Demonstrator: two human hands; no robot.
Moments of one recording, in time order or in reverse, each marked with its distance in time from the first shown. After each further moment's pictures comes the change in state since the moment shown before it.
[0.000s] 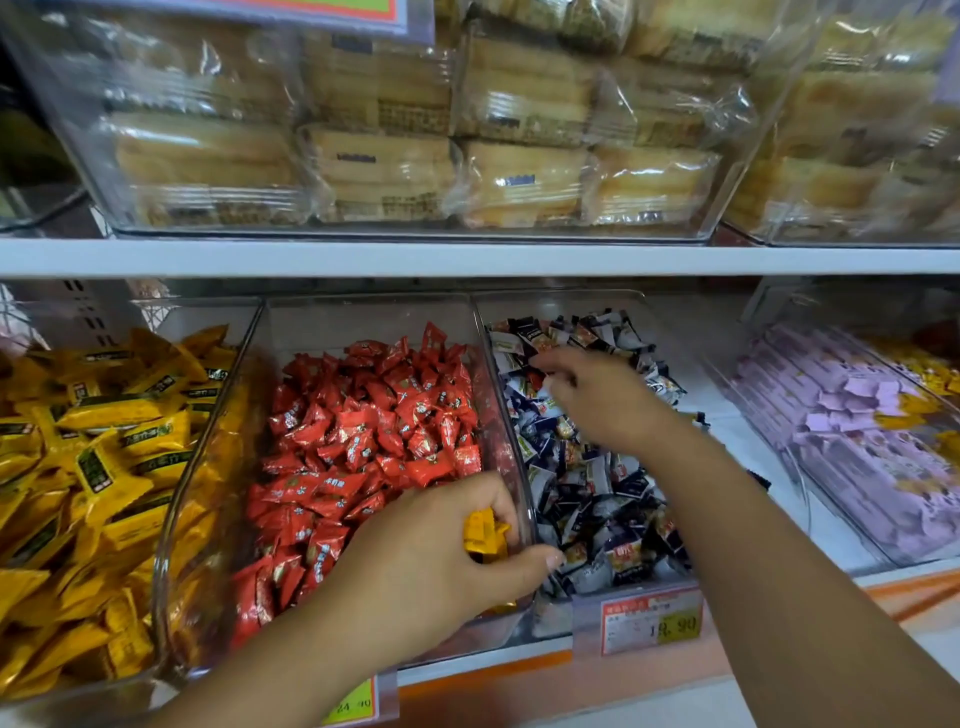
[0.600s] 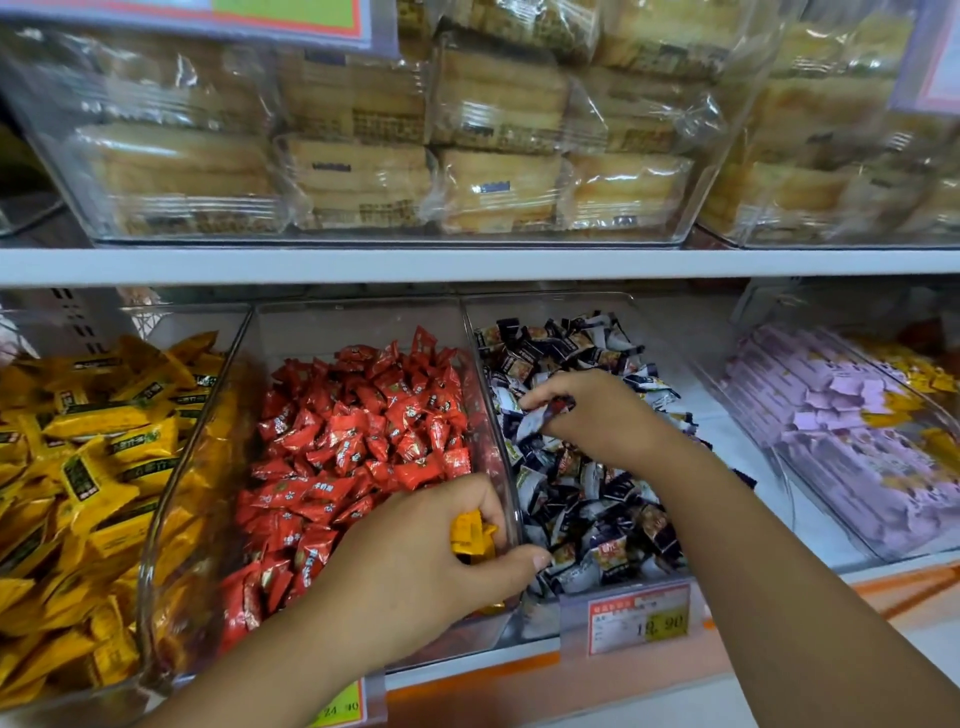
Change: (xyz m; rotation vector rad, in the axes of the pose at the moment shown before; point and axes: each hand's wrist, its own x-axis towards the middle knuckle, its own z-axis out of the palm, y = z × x) left_hand 0.000 0.000 0.000 -0.030 -0.008 -0.012; right_hand -0.015 0.008 0.000 0.138 -0.056 0.022
